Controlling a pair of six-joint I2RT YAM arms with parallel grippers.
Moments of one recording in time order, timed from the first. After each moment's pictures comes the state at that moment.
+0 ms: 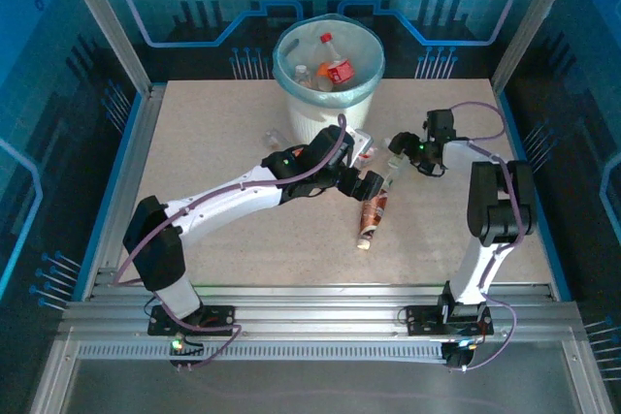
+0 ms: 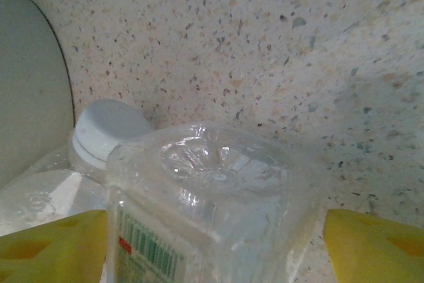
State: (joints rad) left arm -0.87 1.69 1.45 -0.45 0.00 -0.29; right arm 0.01 1.87 1.16 -0.29 -0.27 0.60
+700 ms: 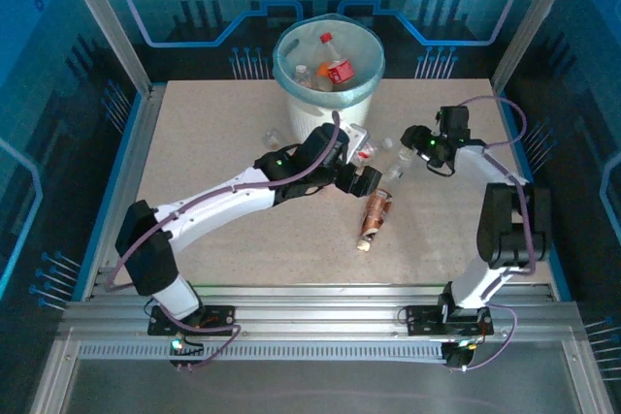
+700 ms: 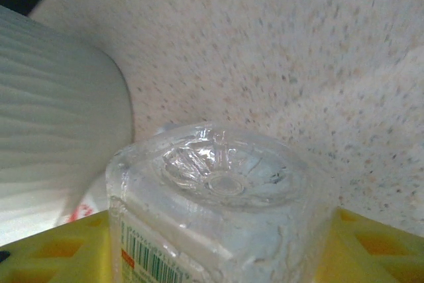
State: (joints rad) left arm -0.87 1.62 1.43 -0.42 -0.05 -0.29; right arm -0.02 1.64 1.09 -0.27 -0.21 0.59
